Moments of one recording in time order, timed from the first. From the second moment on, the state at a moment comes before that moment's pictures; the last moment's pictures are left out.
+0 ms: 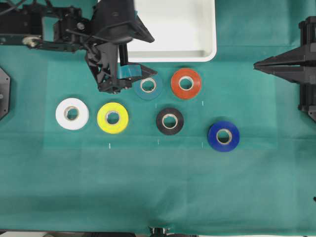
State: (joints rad) left arm 0.09 -0.19 0.37 -0.01 0.53 -0.04; right arm 0.00 -0.93 1.14 -0.02 -0.21 -0.01
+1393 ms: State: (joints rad) left arm 0.08 -0.09 0.20 -0.01 0.86 -0.04; right arm 0.00 -0.92 1.14 -0.02 -0.20 -0.01
